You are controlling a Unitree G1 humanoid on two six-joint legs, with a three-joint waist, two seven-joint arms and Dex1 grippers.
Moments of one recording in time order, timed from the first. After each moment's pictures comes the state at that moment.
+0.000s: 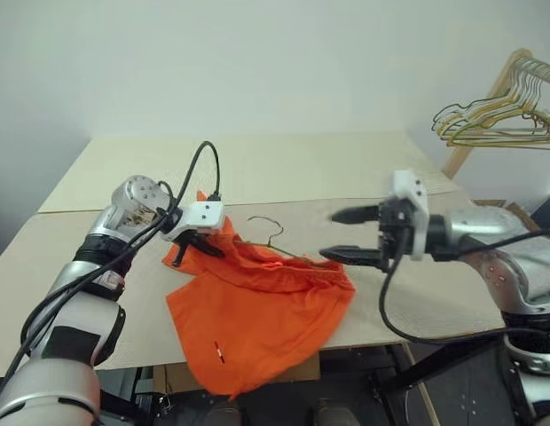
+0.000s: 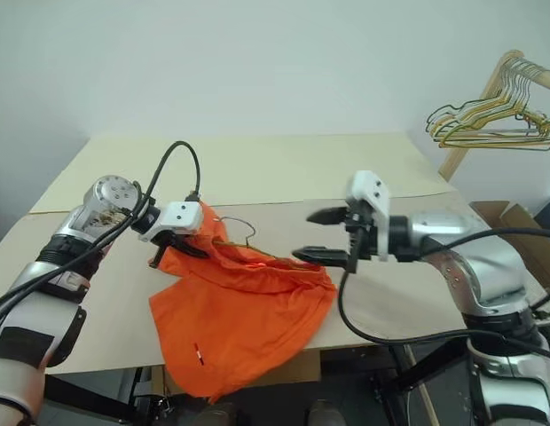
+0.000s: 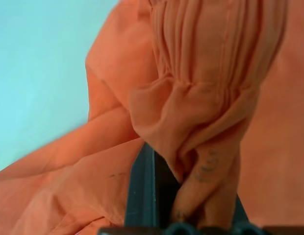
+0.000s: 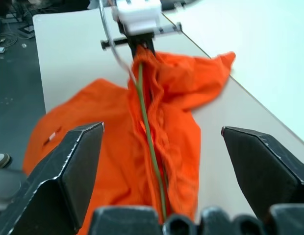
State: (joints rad) left arm -0.99 0.68 -0.43 0.75 0.13 -0.13 -1.54; right arm -0.63 -0.69 0.07 -0.36 0.61 0.87 0.96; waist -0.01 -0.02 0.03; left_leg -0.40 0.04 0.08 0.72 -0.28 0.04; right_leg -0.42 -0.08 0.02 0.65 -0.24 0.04
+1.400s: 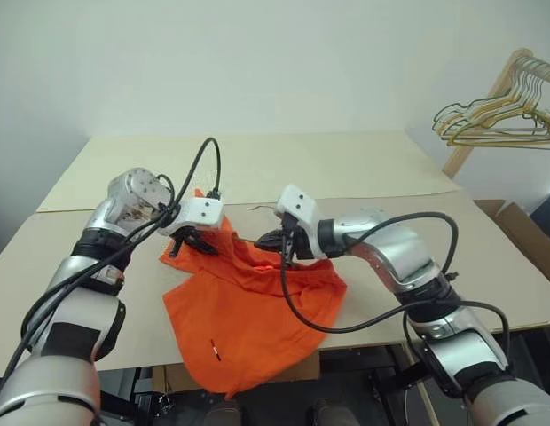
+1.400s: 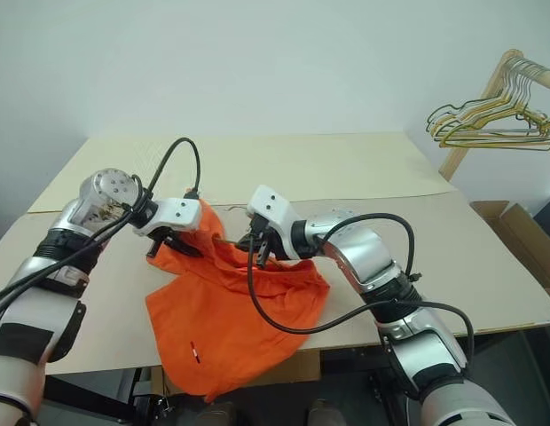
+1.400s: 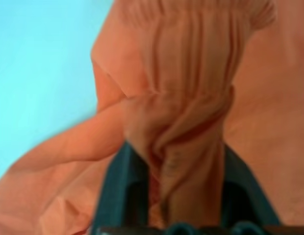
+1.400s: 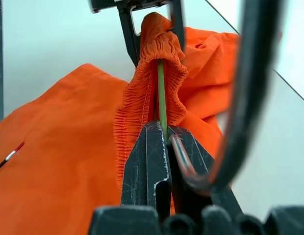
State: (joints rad) left arm -1.00 0.68 -0.37 0.73 0.17 -0.13 -1.57; right arm -0.79 -0.41 0.39 -0.07 0.31 0.78 0.90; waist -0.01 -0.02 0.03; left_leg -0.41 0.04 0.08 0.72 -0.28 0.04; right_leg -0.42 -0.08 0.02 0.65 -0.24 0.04
